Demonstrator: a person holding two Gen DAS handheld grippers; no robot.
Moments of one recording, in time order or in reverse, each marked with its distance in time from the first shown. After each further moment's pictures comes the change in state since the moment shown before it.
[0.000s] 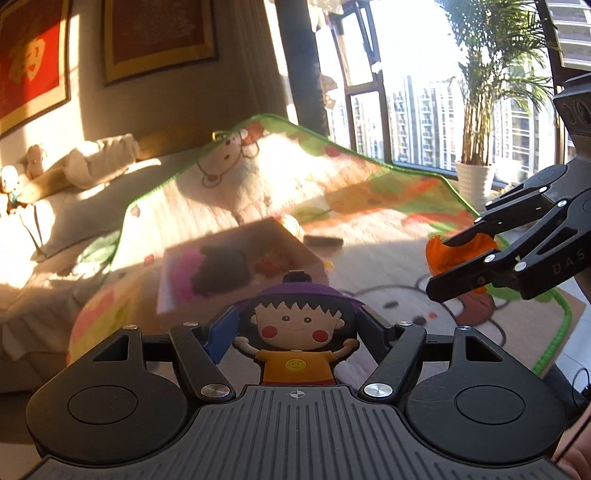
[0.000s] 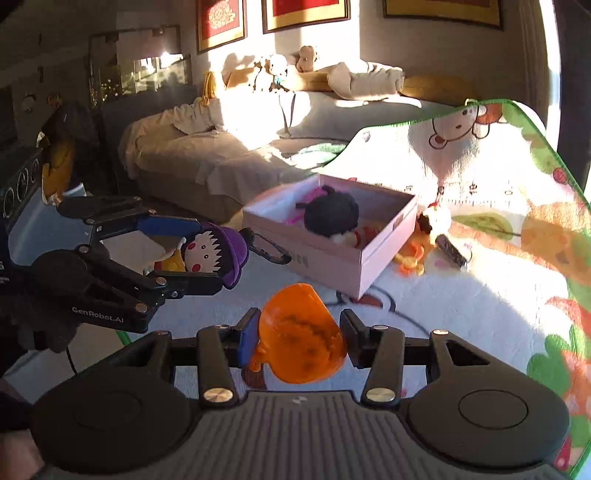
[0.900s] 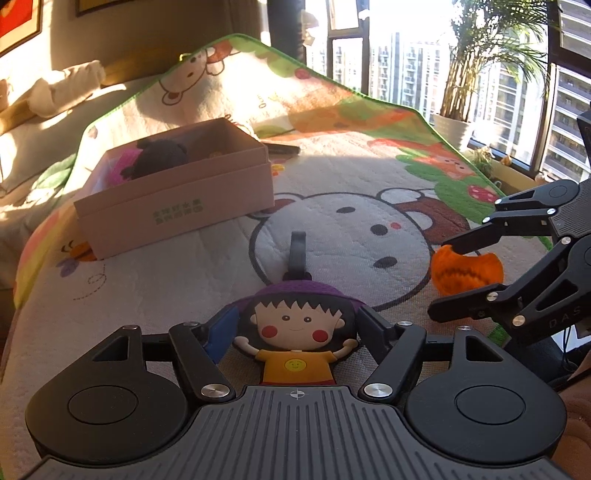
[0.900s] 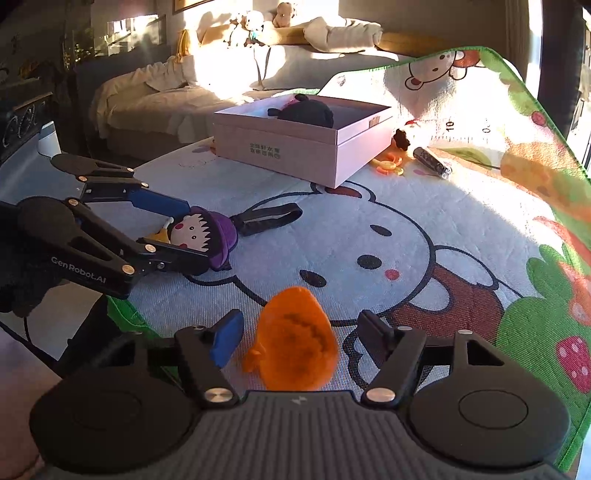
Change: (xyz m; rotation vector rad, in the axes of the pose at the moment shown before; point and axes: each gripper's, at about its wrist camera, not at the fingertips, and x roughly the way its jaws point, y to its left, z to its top) left arm 0.035 -0.037 -0.070 -0.067 0.230 -0.137; right arm 0.025 0.003 -0.111 0.002 0.165 -0.105
